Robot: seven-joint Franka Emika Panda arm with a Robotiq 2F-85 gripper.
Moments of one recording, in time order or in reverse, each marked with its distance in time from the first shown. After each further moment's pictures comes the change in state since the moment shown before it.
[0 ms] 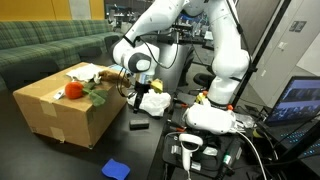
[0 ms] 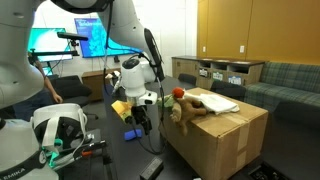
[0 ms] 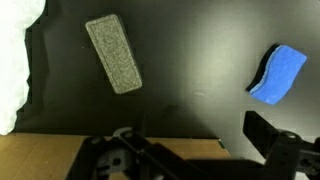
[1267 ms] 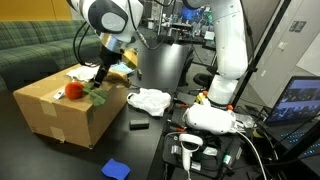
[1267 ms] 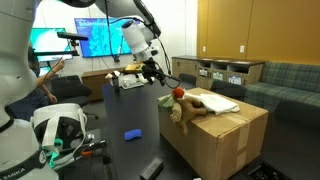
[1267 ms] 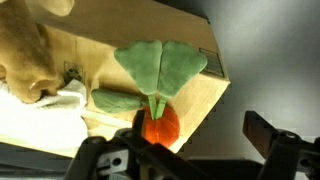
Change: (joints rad) arm 0.296 -0.118 -0.001 0.448 0.020 0.274 -0.120
